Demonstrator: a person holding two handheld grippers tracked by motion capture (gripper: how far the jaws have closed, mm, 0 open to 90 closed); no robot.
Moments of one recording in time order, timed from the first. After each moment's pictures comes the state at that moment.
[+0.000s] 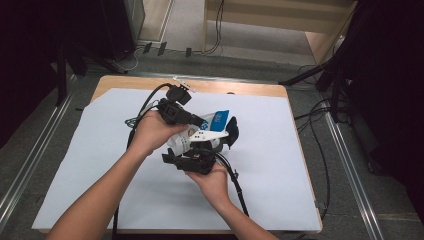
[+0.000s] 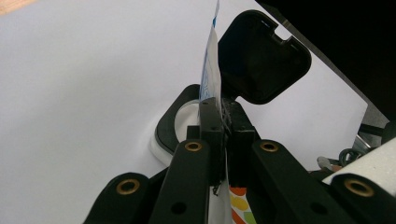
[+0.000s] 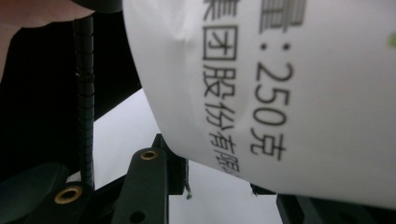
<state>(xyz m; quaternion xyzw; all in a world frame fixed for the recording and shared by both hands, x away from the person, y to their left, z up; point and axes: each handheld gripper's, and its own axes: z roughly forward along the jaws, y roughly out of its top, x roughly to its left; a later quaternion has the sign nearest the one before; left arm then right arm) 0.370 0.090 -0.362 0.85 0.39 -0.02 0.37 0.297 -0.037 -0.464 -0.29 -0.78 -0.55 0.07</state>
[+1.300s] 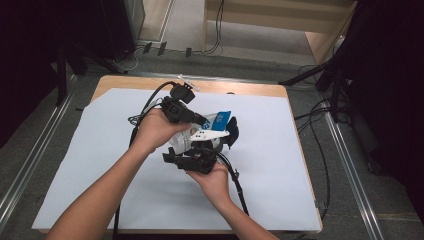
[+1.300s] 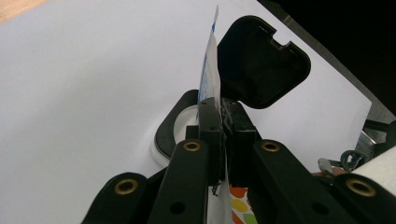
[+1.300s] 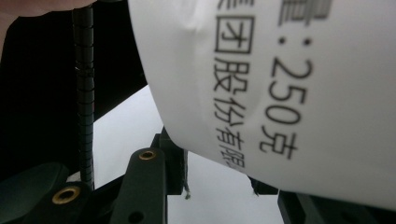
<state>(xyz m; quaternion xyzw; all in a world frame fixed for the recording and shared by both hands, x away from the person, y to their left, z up) 0.373 0.082 -0.357 0.85 0.38 -0.01 0.36 0.299 -0.040 -0.463 -0.29 -0.78 -0.55 0.07</state>
